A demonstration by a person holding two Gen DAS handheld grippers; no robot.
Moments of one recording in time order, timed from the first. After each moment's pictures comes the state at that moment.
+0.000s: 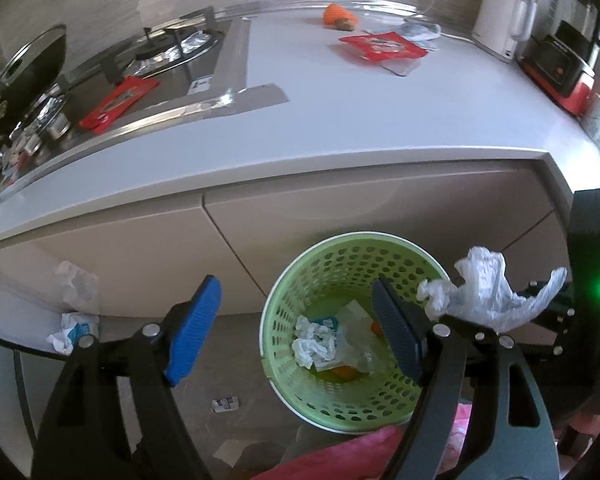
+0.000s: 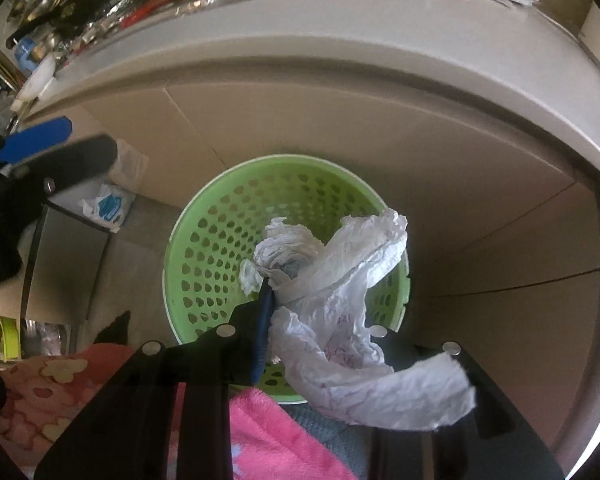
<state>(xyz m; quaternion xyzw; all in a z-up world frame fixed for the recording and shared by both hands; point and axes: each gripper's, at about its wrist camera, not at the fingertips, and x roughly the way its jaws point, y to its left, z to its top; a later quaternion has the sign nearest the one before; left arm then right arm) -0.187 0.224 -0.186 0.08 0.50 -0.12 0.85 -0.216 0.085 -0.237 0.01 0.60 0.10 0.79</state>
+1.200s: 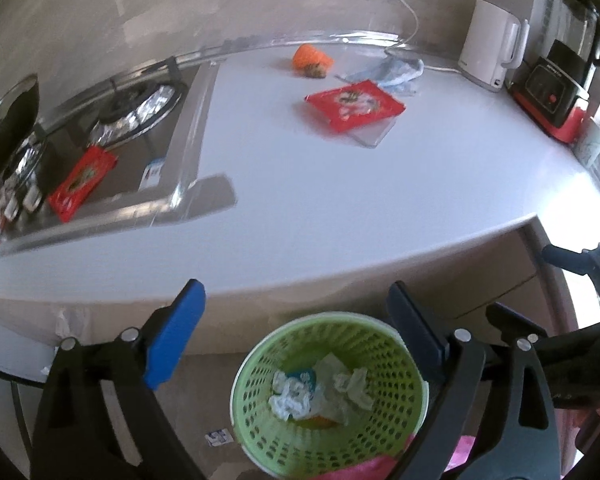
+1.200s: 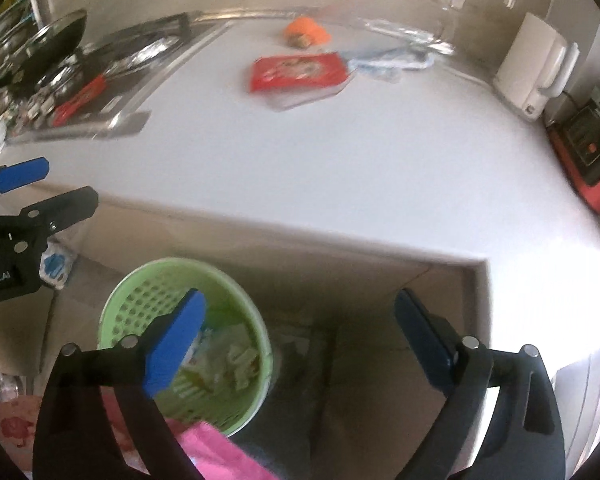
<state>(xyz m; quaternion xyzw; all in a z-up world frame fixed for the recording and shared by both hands) -0.117 0.151 -0.145 0.09 0.46 -0.14 0.87 -0.171 -0.011 -0.149 -0.03 0.51 -0.03 0.86</state>
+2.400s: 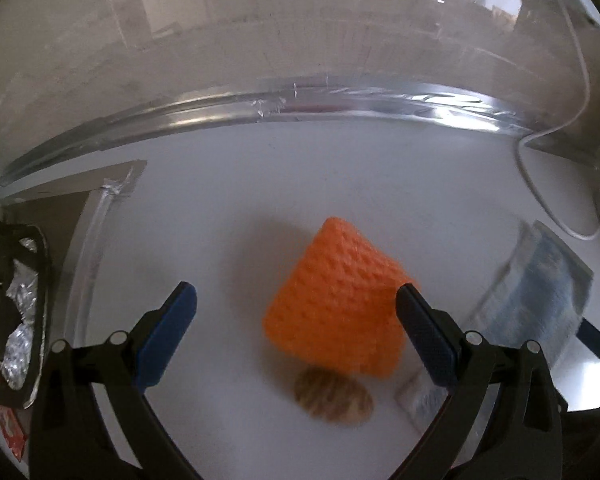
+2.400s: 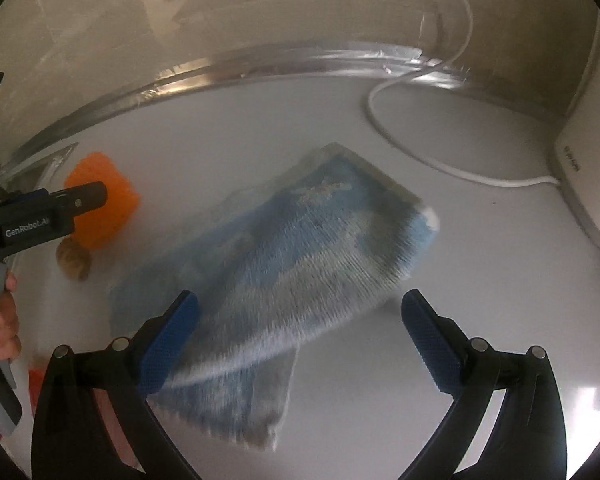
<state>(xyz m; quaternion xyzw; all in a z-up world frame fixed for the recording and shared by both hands) 0.304 -0.010 -0.193 0.06 0.49 -0.05 0.87 0.200 -0.199 -0.201 0.06 0.49 -0.04 0.87</state>
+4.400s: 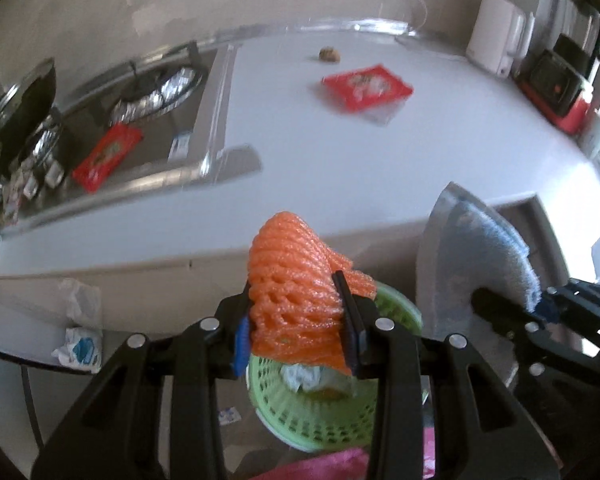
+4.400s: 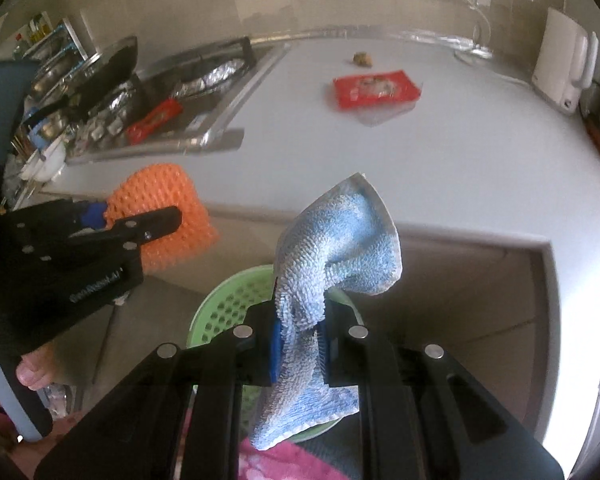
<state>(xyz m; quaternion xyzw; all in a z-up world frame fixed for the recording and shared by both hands) -0.154 0.183 -0.144 0.09 0.49 -0.12 0.86 -0.207 0.053 -0.130 0.05 0.49 0.06 0.87</state>
